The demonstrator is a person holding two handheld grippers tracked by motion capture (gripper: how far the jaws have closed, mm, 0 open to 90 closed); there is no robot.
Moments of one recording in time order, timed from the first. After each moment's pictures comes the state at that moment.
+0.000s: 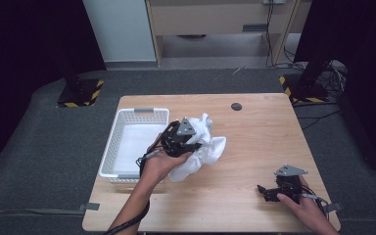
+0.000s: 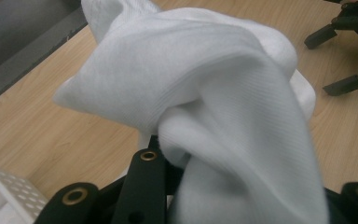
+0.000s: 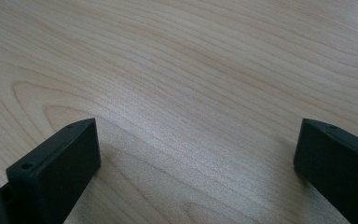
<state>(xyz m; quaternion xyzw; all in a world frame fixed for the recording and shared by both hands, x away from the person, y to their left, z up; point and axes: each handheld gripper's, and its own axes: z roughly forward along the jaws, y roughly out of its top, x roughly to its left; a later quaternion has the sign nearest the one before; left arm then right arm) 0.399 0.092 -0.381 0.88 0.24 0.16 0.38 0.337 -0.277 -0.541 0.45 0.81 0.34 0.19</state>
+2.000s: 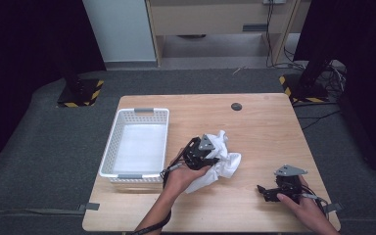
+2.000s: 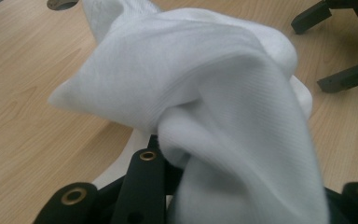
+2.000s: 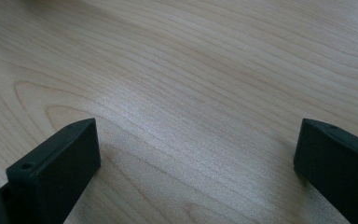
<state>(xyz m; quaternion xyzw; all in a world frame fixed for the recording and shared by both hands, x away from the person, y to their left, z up) 0.401 0.041 -0.455 0.88 0.24 0.12 0.39 0.337 -0.277 -0.541 0.44 0.81 0.34 0.18</state>
